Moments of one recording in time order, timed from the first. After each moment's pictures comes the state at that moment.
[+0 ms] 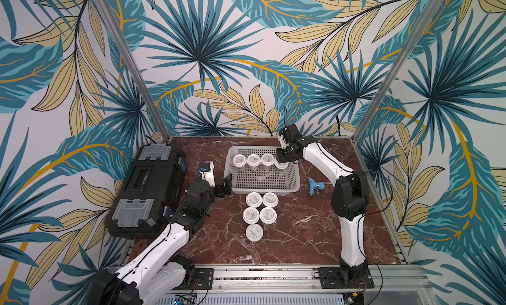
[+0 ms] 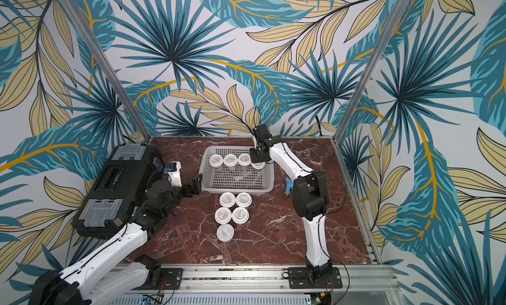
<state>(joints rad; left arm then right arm) -0.38 0.97 0.53 0.17 -0.14 -0.30 0.38 2.15 1.96 -0.83 0.00 0.19</state>
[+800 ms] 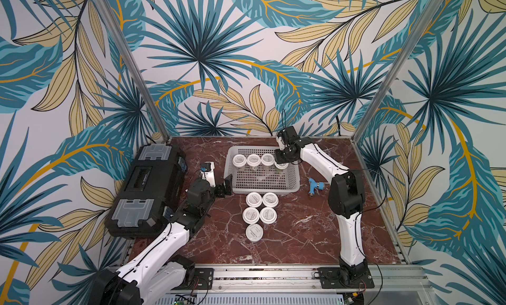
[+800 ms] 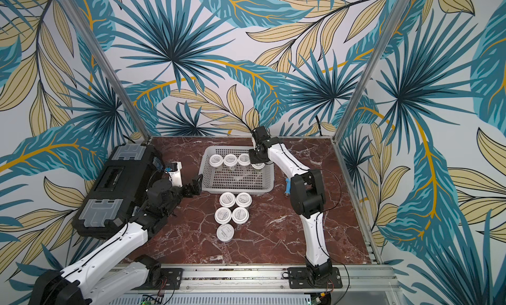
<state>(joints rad) -0.38 0.98 0.53 0.16 -0.13 -0.30 0.38 2.20 1.97 -0.78 -0.01 0.19</state>
